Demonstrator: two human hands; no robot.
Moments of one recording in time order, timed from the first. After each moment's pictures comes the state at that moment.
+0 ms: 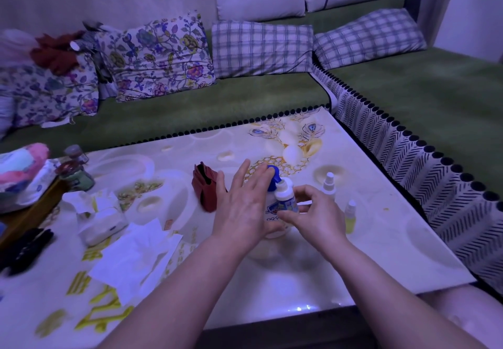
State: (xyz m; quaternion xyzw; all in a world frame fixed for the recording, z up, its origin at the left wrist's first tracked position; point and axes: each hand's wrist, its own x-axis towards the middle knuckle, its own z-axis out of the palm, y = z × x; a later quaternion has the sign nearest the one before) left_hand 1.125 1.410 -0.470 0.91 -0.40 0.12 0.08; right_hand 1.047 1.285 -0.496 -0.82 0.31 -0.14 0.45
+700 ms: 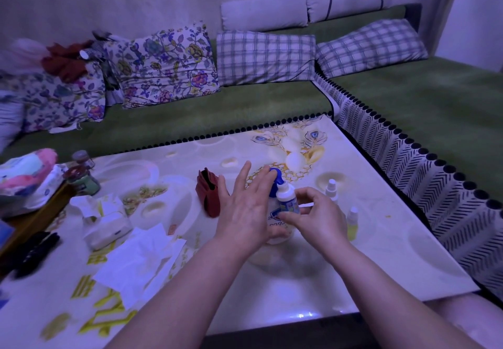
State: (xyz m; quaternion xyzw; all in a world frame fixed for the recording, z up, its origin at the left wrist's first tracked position) left_hand 1.120 1.411 -0.458 0.91 -0.39 0.10 0.08; right_hand 1.048 1.285 -0.489 -0.82 0.31 -0.16 0.45
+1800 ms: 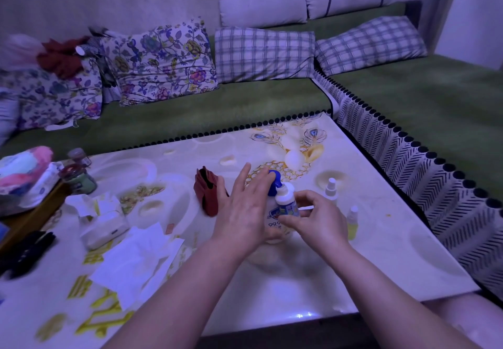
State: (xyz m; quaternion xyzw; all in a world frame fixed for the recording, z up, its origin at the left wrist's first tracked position) left_hand 1.127 1.411 -0.465 0.91 -0.41 0.09 0.08; right_hand 1.048 1.285 -0.494 -0.83 0.31 -0.15 0.45
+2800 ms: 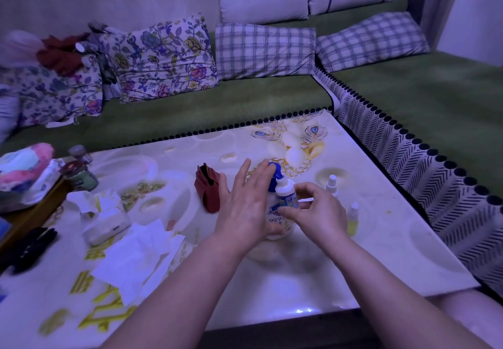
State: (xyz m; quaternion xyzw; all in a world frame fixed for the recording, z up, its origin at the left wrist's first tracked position) left_hand 1.126 1.410 -0.462 0.91 -0.40 0.08 0.10; right_hand 1.050 1.285 -0.488 -0.82 0.31 -0.16 0.46
